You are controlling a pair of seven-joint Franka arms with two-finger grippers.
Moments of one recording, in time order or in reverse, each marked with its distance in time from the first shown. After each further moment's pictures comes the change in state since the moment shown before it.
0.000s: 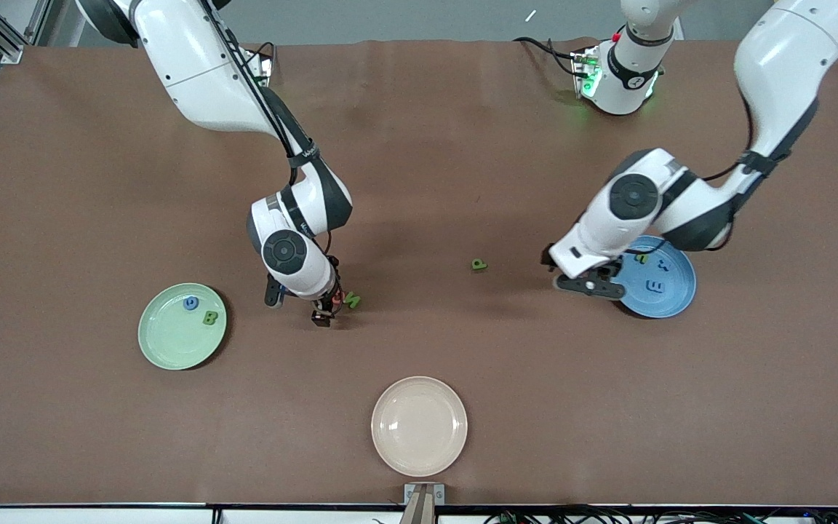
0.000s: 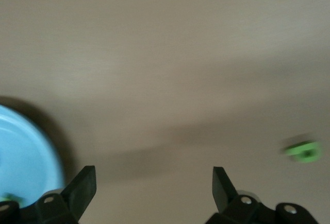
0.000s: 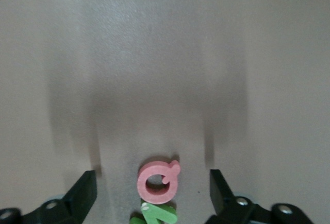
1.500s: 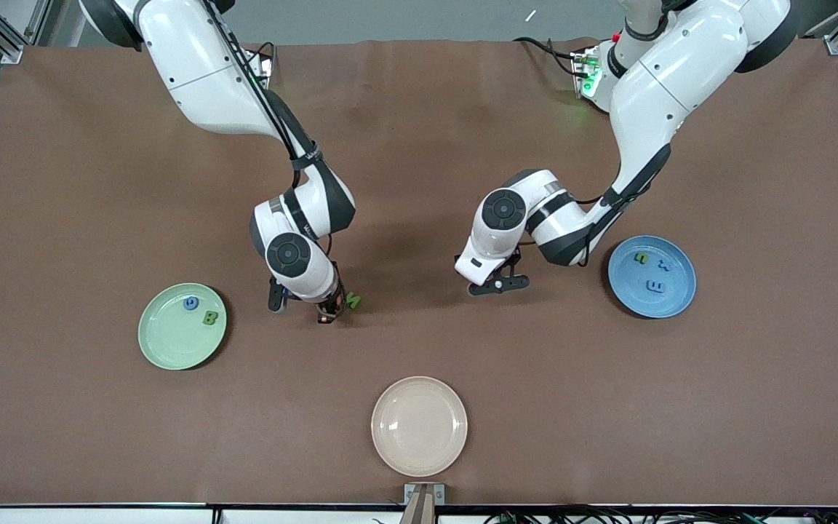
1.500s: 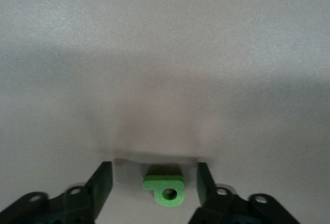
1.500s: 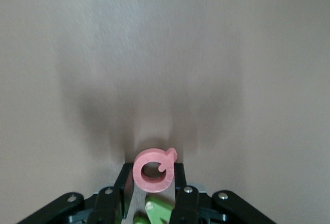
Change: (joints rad) left arm -0.579 0.148 0.398 0.205 -0.138 0.119 -0.375; right arm -0.010 0.015 -0.011 0.061 -0.002 -0.090 -0.103
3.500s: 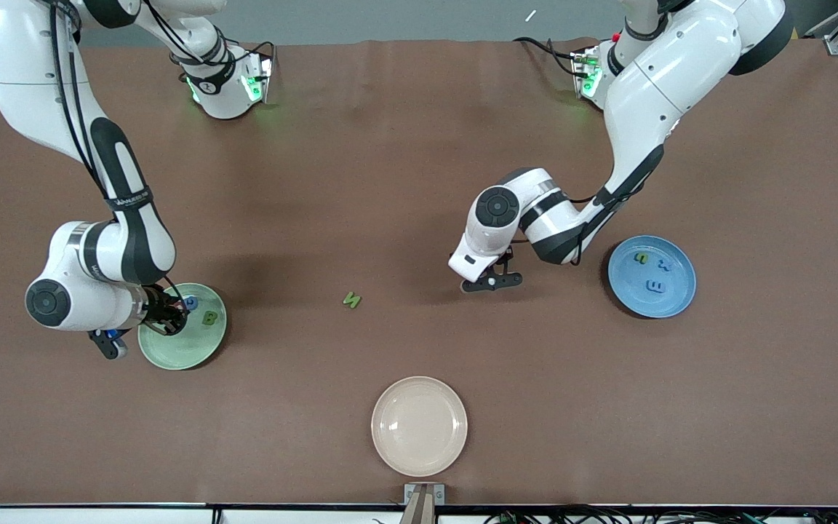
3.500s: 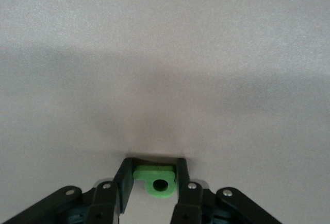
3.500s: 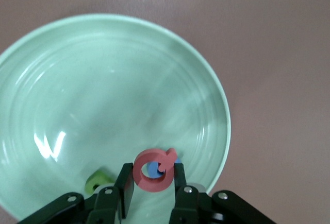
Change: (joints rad) left arm -0.016 0.010 -0.006 0.005 0.000 0.002 -0.001; right arm -0.507 -0.099 -0.014 -0.086 -0.063 -0.136 -1.186
